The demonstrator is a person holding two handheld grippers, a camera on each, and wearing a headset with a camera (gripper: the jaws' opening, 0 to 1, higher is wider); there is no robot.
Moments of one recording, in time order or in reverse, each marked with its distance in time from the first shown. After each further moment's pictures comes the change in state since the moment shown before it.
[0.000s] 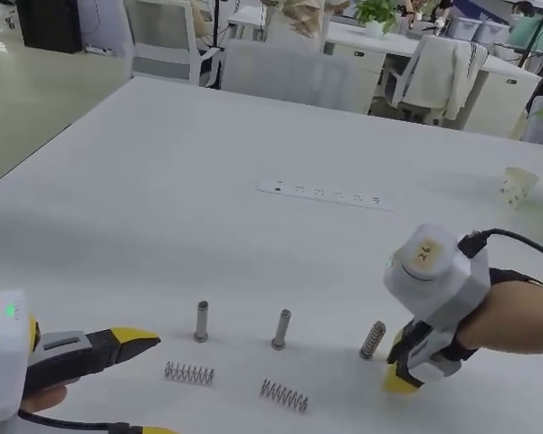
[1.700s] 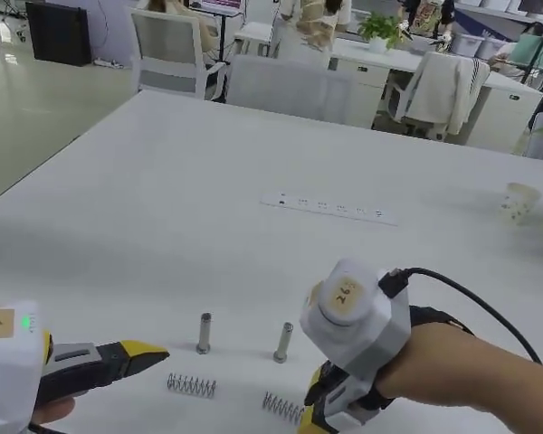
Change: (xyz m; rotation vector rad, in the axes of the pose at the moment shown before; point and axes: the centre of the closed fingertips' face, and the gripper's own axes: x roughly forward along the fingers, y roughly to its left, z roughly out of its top) left arm 0.001 -0.007 0.002 0.014 0.007 -0.014; right arm 0.030 0.072 0.074 -0.137 -0.085 0.089
